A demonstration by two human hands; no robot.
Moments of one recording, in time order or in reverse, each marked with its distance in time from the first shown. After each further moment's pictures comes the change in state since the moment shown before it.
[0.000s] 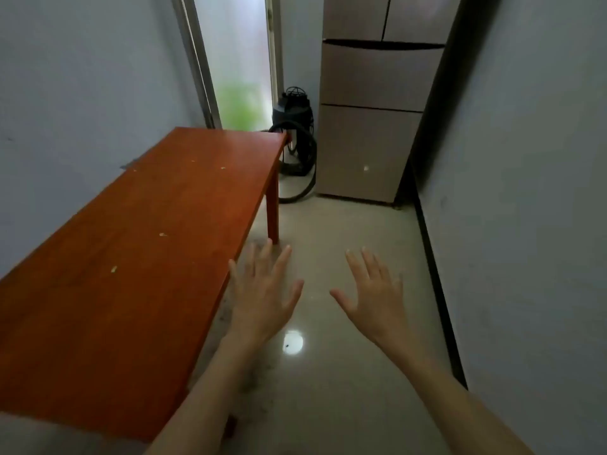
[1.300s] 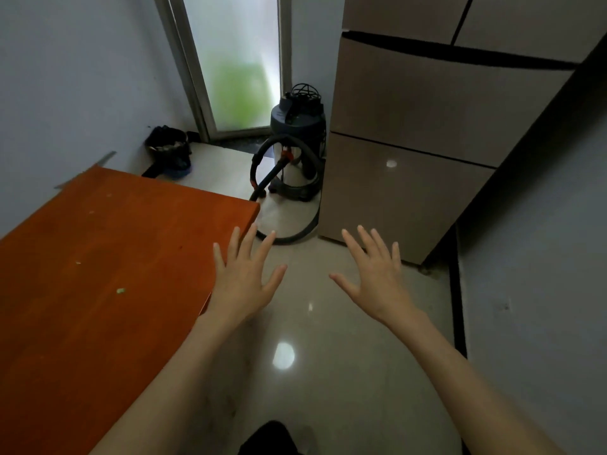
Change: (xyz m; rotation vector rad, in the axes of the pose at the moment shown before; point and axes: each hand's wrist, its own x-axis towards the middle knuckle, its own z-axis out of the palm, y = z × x) left_hand 0.697 -0.021 0.074 0.017 -0.094 -0.182; right_hand 0.717 0.158 -0.016 -0.066 -0.140 -0.192
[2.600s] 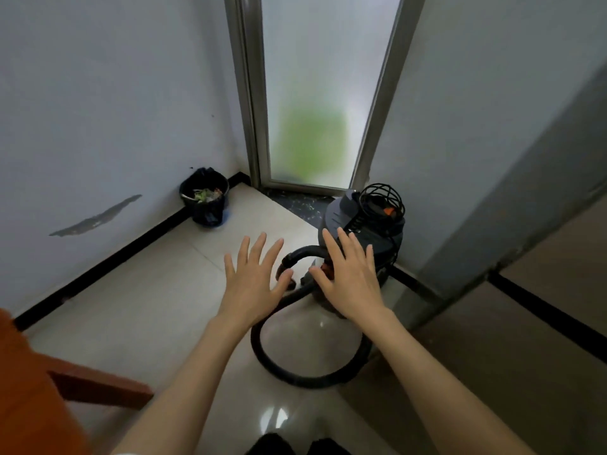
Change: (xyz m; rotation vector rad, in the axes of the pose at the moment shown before) left_hand 0.684 -0.099 -0.029 -0.104 0.092 -0.359; right_hand 0.770 0.017 -0.023 0.084 -0.073 -0.351
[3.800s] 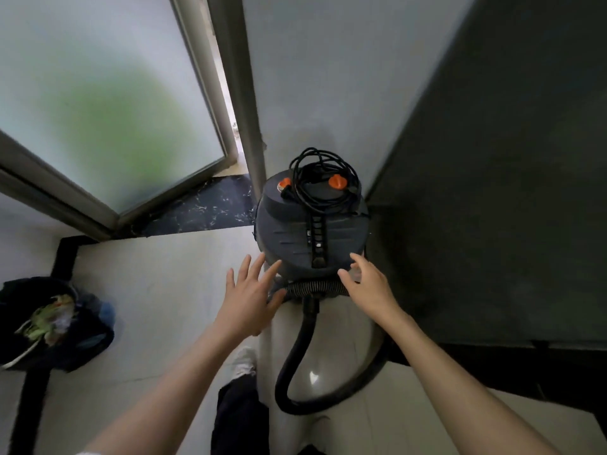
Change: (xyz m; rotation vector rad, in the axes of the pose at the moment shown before) left_hand 0.423 -0.047 0.153 0.286 -0.588 0.773; right_hand 0.260 0.117 0.141 0.677 0.098 1.149
